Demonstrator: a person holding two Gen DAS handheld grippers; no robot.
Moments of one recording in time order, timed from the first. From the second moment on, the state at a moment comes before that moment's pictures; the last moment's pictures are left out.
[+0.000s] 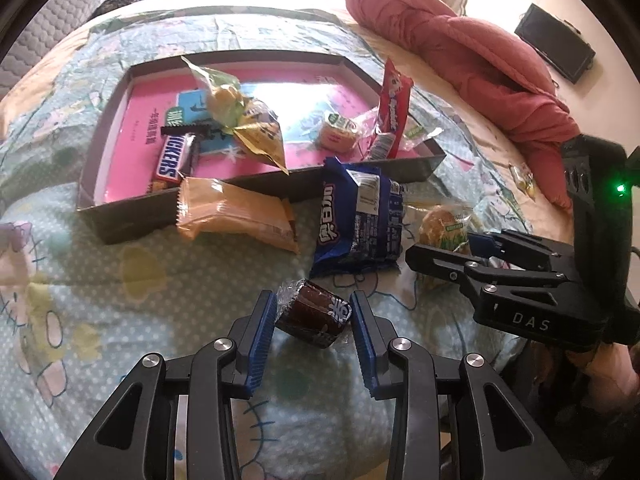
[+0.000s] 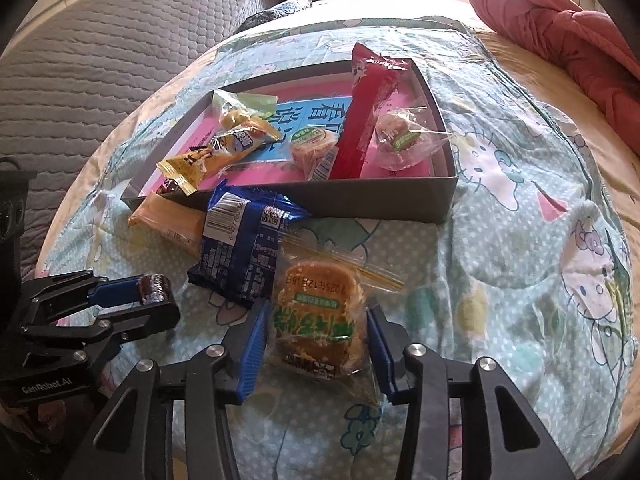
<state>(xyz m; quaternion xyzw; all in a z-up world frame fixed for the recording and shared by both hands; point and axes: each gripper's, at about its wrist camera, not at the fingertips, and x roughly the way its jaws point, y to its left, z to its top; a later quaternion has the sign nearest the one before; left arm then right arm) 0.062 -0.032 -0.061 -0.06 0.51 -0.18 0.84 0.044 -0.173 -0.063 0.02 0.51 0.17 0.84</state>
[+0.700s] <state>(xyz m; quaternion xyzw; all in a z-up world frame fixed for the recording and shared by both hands) 0.053 -0.013 -0.022 -0.08 0.47 -0.16 0.87 0.039 -0.195 -0.034 0.08 0.46 0.19 0.86</state>
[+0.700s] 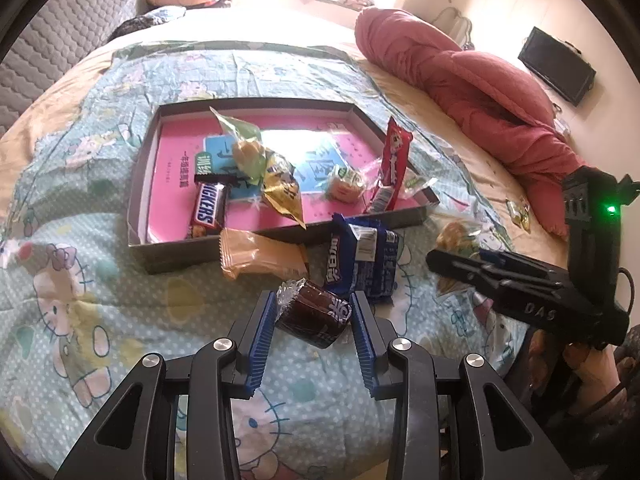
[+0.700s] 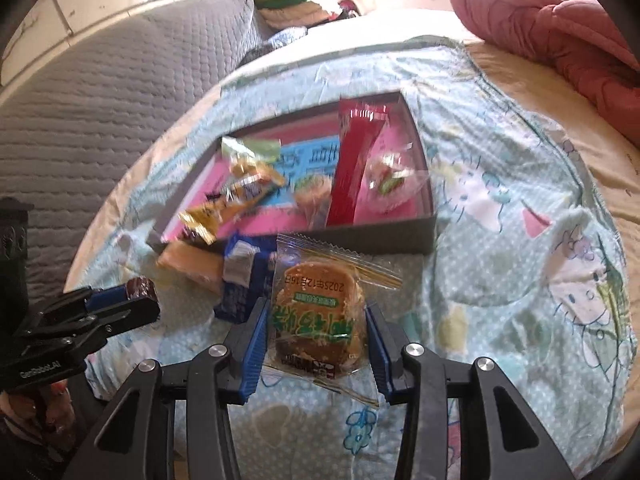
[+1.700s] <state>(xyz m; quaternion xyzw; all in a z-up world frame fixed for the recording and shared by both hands) 0.072 0.036 0.006 -0.10 0.41 -0.08 0.90 0.063 -0.174 0.002 0.04 0.37 0.22 0.90</state>
